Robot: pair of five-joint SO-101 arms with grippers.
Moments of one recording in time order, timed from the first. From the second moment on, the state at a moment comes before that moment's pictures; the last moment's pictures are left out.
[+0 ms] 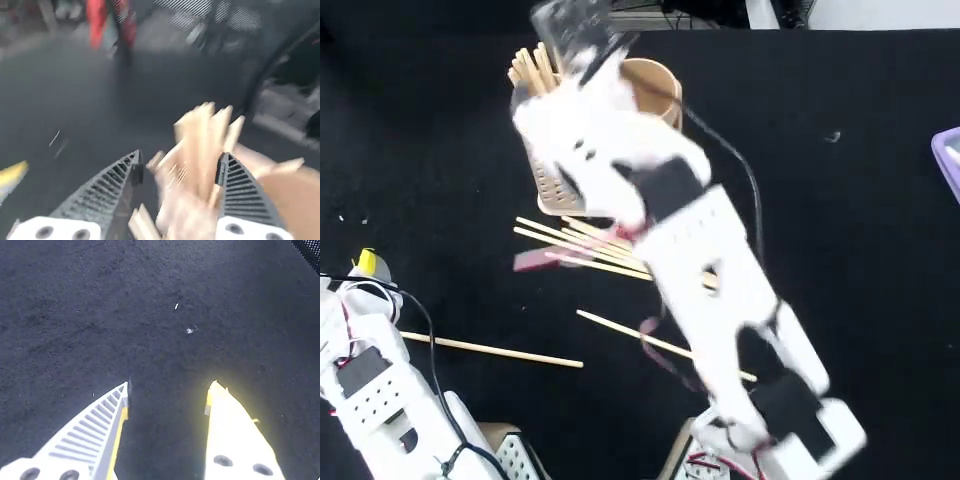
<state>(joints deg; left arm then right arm) -47.4 -67.6 80.7 29.6 21.1 -37.6 -13.7 -8.5 59.6 2.6</state>
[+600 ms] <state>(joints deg) -47.4 -67.6 80.7 29.6 21.1 -37.7 -24.9 56.0 54.8 22.4</state>
